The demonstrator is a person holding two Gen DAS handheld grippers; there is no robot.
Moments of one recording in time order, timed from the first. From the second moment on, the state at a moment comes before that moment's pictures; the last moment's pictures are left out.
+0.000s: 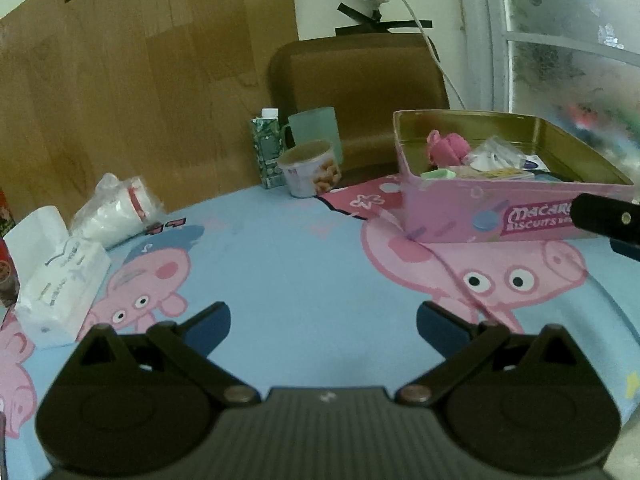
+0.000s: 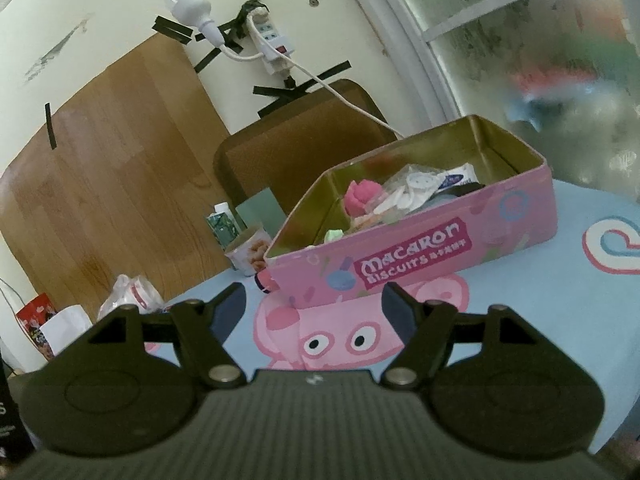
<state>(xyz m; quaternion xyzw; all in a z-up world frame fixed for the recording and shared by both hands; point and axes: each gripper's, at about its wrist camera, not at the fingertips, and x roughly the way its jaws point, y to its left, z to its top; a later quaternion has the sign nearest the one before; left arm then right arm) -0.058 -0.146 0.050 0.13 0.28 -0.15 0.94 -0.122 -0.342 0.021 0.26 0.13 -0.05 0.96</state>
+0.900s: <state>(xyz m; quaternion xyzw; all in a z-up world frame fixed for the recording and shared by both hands) -0.058 -0.147 0.051 0.13 0.30 -0.15 0.93 -0.120 -0.345 0.020 0.26 0.14 -0.05 0.95</state>
